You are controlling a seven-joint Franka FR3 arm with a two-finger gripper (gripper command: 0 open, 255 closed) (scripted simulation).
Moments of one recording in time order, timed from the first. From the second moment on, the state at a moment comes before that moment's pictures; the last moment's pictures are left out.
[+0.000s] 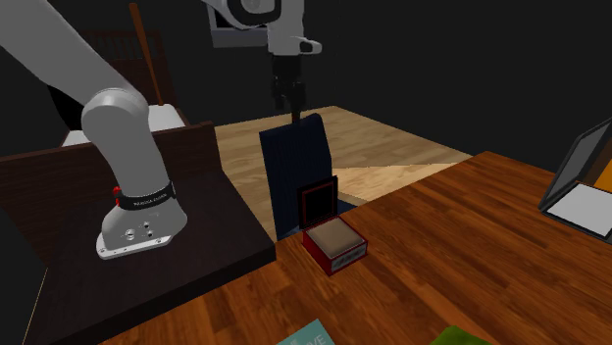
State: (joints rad) arm -0.11 -0.46 -0.11 -2.50 -0.07 2.02 -0.16
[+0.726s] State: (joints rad) arm -0.17 -0.09 -0.22 -2.40 -0.11 2.29 -0.31
